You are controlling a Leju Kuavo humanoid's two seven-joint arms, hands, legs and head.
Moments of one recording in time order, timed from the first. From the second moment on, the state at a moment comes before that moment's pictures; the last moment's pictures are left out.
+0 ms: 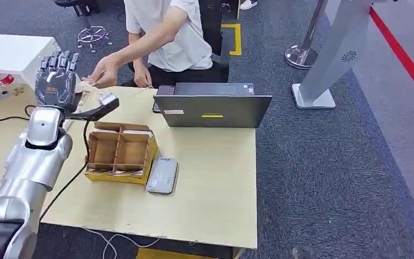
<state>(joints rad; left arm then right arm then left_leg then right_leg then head) -0.73 0.30 -0.07 -0.84 -1.47 0.39 0.04 -0.15 0.14 -0.84 -0.24 0.61 0.02 -0.47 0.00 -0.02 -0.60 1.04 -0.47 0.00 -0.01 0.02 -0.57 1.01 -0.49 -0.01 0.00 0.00</state>
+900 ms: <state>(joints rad) -0.52 0.18 -0.19 -1.09 -1.42 0.45 -0.05 -0.14 0.14 -0.84 -0.24 0.61 -0.01 -0.48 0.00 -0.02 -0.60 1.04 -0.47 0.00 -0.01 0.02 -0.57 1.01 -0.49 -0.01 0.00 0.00</state>
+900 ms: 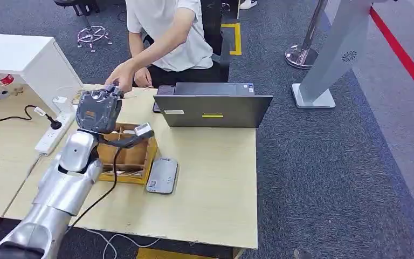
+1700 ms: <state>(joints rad) -0.34 0.07 -0.50 -1.26 -1.45 0.00 0.15 -0.08 0.13 -0.92 -0.23 0.56 -0.03 -0.52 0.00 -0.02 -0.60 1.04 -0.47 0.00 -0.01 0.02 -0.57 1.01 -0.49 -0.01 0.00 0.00</state>
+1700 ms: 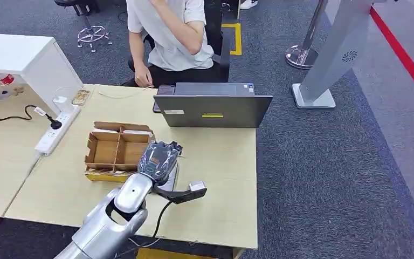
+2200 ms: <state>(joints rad) -0.23 0.12 -0.50 -1.24 -1.43 -0.02 0.21 -0.08 0.13 -0.94 -0.23 0.59 -0.05 -0.50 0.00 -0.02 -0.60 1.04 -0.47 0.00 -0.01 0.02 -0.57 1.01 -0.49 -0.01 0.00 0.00</state>
